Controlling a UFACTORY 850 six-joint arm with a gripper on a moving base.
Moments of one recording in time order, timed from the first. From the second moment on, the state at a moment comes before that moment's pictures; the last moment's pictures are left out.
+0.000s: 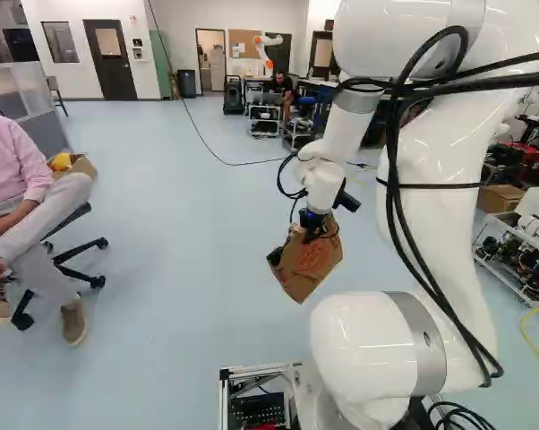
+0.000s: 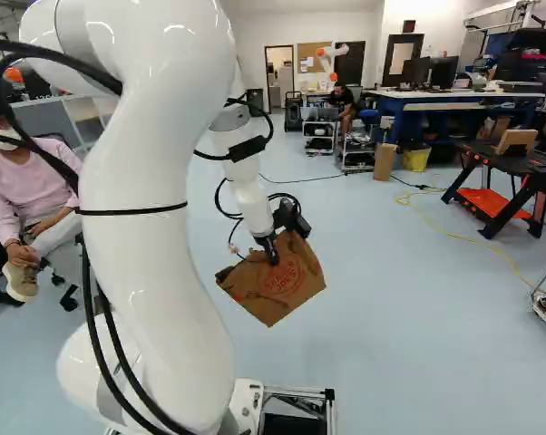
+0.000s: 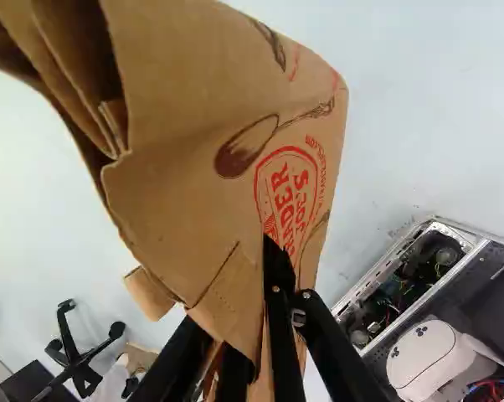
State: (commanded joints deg) arm -6.6 -21.0 -38.1 51.1 1.7 0.0
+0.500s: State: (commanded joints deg) arm -6.0 -17.4 -34.8 46.1 6.4 0.0
